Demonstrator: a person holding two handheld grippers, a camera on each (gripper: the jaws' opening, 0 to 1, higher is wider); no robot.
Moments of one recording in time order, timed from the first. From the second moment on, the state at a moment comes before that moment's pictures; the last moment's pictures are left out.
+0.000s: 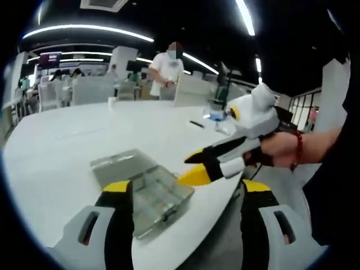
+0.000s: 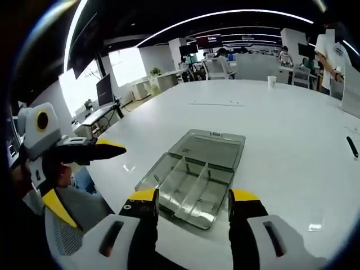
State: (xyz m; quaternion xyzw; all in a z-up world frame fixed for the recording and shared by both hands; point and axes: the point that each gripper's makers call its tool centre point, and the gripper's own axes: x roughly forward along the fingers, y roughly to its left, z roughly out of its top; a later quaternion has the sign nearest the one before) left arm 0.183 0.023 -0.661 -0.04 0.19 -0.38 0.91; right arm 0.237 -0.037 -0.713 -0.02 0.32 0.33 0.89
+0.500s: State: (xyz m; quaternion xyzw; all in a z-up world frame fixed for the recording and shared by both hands) left arm 0.175 -0.017 -0.660 -0.03 0.19 -0.41 0.89; right arm 0.249 -0.096 -0.700 -0.02 0.30 0.30 0.90
